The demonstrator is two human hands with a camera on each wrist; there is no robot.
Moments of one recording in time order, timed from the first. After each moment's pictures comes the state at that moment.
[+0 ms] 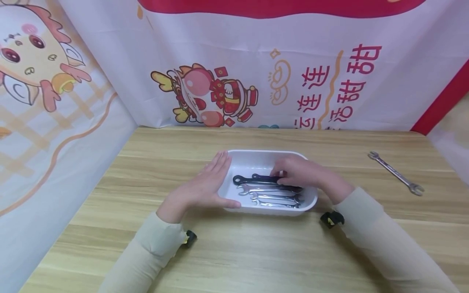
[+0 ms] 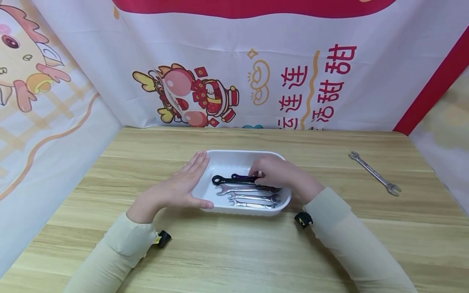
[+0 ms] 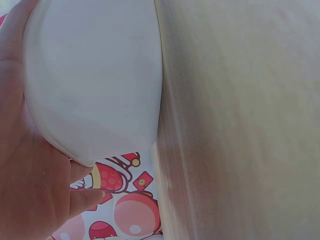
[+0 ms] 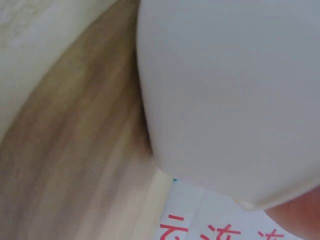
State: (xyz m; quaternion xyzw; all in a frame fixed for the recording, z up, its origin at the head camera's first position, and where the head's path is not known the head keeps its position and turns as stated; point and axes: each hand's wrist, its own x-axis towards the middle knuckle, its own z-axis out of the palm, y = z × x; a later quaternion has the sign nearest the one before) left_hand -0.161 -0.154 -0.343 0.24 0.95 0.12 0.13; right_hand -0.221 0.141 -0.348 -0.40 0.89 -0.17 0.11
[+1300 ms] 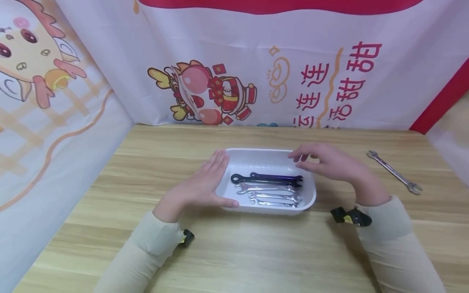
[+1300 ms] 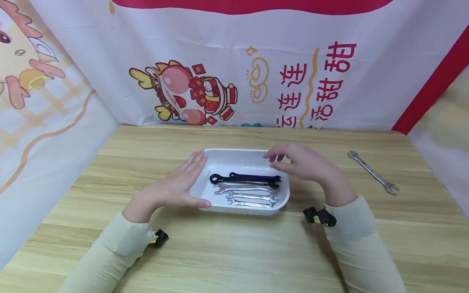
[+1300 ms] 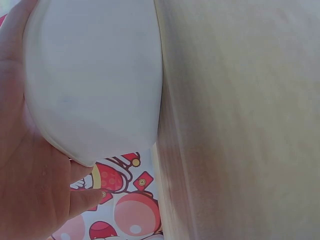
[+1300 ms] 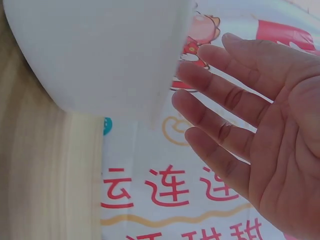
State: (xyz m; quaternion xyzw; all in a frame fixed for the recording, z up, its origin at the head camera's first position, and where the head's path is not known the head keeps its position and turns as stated) left_hand -0.162 -0.153 -0.343 0.24 0.95 0.13 0.13; right_hand -0.203 0.196 -0.310 -0.34 0.90 -0.28 0.07
